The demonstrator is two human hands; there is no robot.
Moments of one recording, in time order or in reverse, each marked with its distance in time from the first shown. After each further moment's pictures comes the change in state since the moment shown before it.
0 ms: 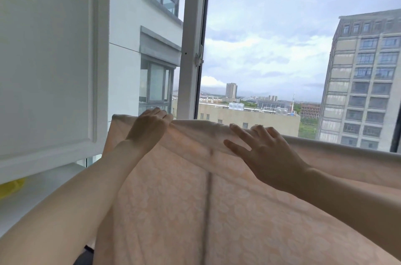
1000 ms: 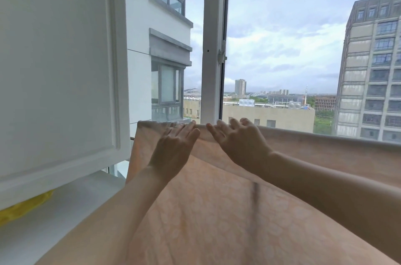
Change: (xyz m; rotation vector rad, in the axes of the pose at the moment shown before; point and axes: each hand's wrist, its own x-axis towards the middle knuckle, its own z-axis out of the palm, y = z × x) left_hand -0.040 -0.019 0.030 -0.096 0.063 -0.022; right_hand 0.144 -0.076 0.036 -0.034 -0.079 0.084
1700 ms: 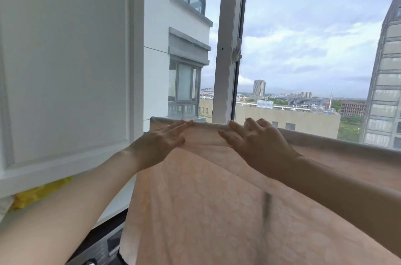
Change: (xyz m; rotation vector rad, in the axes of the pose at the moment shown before) left_hand -0.022 -0.072 0.001 0.047 -0.229 0.289; right_hand -0.017 0.021 0.011 0.025 0.207 -0.100
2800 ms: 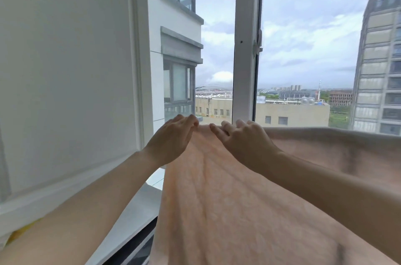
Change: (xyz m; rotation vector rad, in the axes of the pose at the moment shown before) left_hand -0.001 -0.067 0.032 -0.431 0.200 -0.304; right_hand 0.115 -0.081 0.048 0.004 -0.050 0.104
